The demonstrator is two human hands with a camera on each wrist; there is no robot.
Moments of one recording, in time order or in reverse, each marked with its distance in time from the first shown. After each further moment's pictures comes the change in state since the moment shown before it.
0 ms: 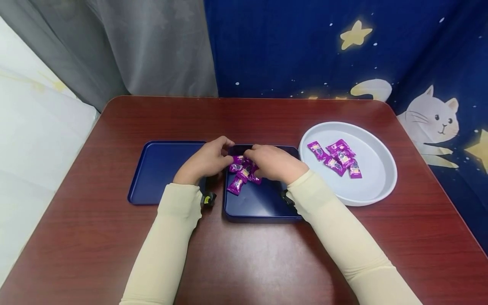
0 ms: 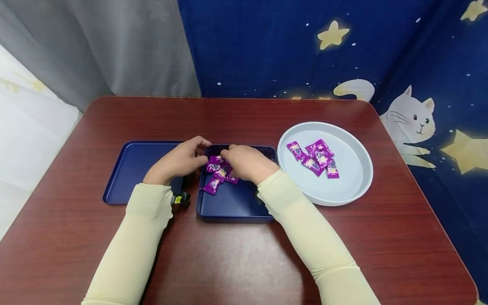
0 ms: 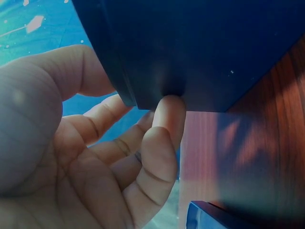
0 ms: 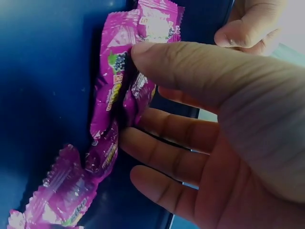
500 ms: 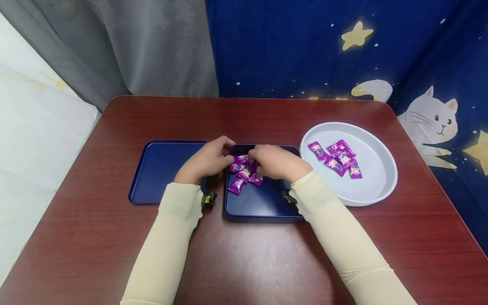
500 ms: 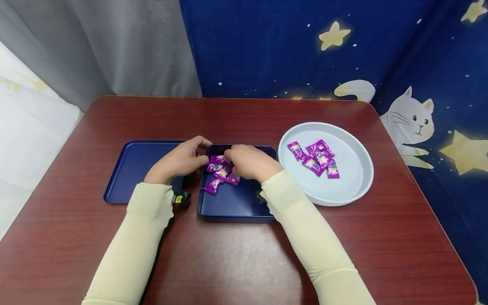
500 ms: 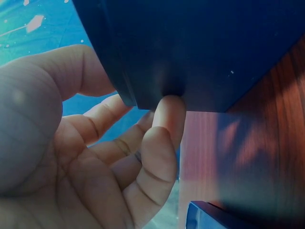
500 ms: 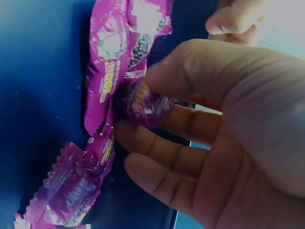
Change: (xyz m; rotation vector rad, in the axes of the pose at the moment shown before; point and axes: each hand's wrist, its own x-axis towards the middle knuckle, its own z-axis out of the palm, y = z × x) left_hand 0.000 0.000 -0.003 -0.023 -0.004 -0.009; right_hand 0.001 0.004 -0.004 0.111 -0.019 0.006
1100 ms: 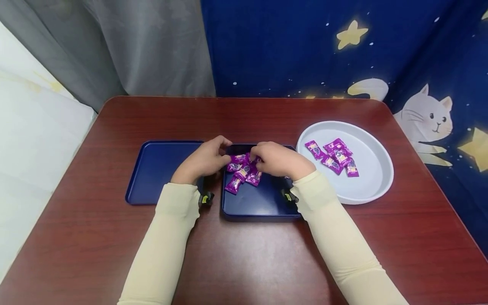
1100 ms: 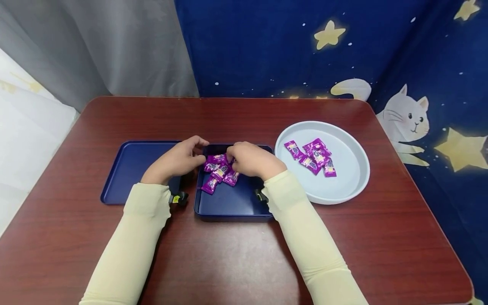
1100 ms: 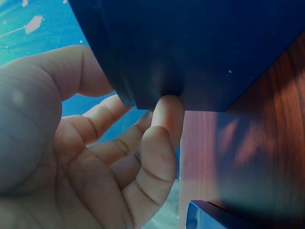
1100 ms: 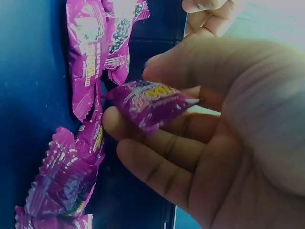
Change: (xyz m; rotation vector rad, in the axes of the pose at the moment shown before) left_hand 0.000 -0.001 0.000 0.007 -0.014 0.003; right_hand -0.011 0.010 -0.006 0.083 0.063 -0.001
